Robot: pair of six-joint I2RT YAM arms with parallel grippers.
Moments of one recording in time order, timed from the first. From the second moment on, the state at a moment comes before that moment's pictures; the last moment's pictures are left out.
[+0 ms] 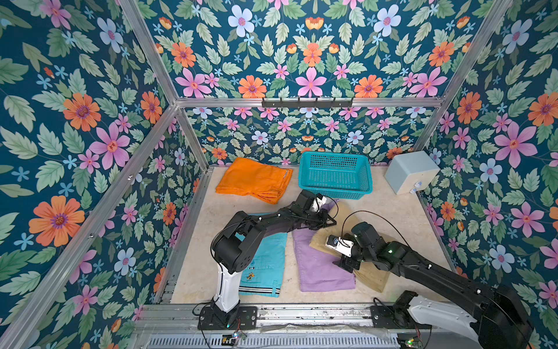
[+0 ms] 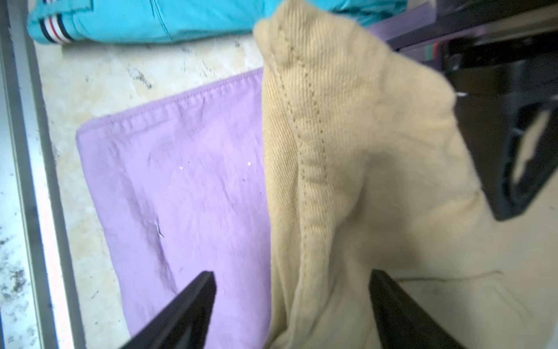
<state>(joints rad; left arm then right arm) -0.72 1.97 1.24 0.07 0.66 -0.83 0.74 1.03 0.60 -0.41 -0.22 -0.46</state>
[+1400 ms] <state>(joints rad) -0.44 1.74 1.00 -0.14 0.58 -0.58 0.14 1.54 0.67 -0.24 -0.52 0.71</state>
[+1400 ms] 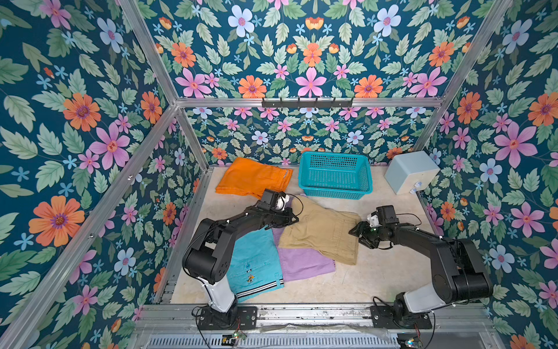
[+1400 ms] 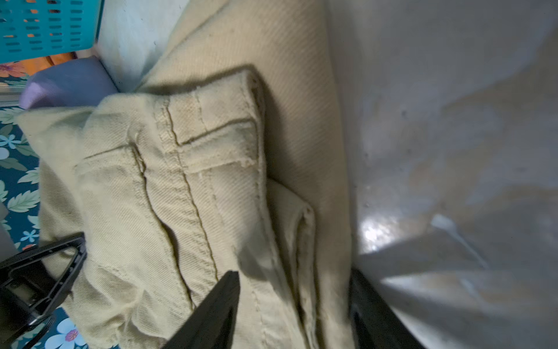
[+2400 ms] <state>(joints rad) -0.51 1.62 1.53 -0.49 0.34 -0.54 0.15 1.30 1.37 -0.94 -0.32 0.56</state>
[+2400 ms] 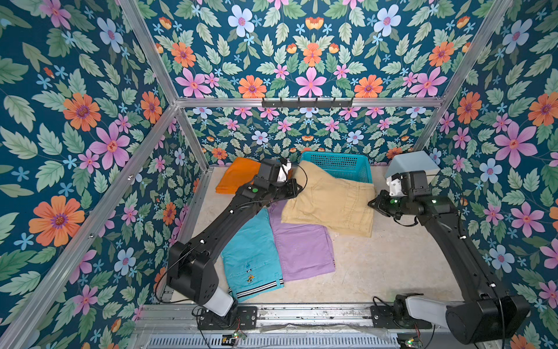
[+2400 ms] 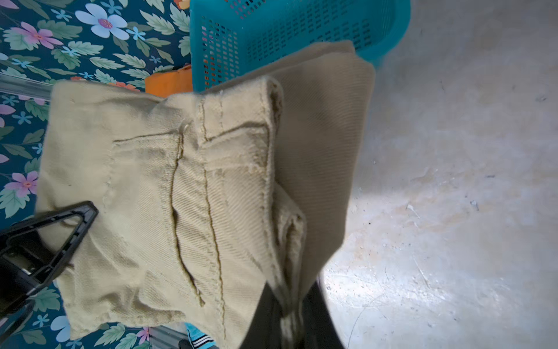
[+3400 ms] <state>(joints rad) -0.43 2.42 2.23 -0.36 0.31 -0.58 0.03 2.36 2.48 -1.15 -0.29 0.45</state>
